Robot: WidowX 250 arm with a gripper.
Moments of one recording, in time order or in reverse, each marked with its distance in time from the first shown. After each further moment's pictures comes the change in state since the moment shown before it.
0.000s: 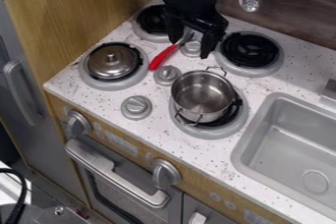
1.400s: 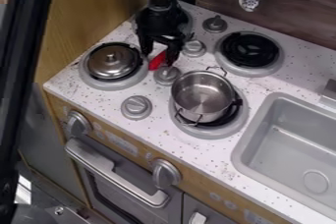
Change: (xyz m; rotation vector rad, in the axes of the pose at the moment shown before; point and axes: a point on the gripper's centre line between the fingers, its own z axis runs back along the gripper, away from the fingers) arm 0.038 0.100 -0.113 -0.044 0.110 0.097
